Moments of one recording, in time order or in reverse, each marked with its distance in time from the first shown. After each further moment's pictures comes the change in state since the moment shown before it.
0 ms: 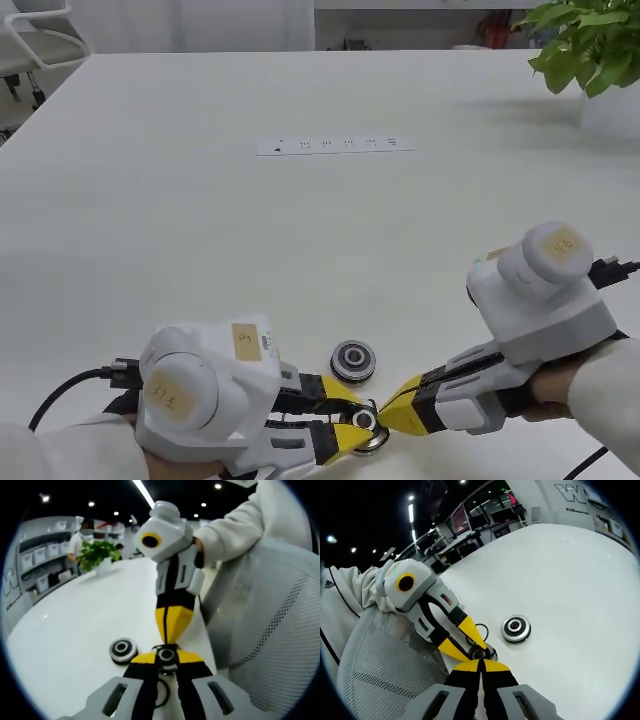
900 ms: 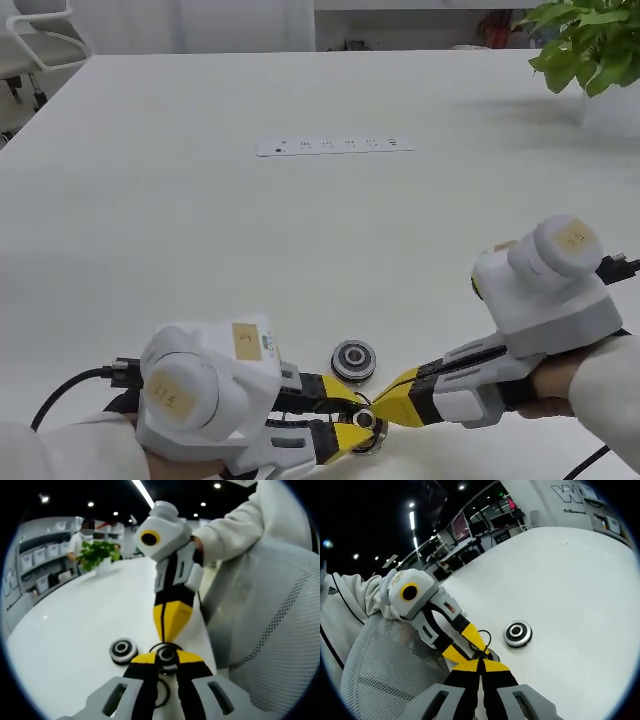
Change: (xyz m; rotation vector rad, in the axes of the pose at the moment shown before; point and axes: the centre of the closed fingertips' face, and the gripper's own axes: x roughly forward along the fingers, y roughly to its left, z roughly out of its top) left arm 0.001 0.001 0.000 0.006 0.004 0.002; right arm -0.002 0.002 0.007 0.036 -0.054 0.030
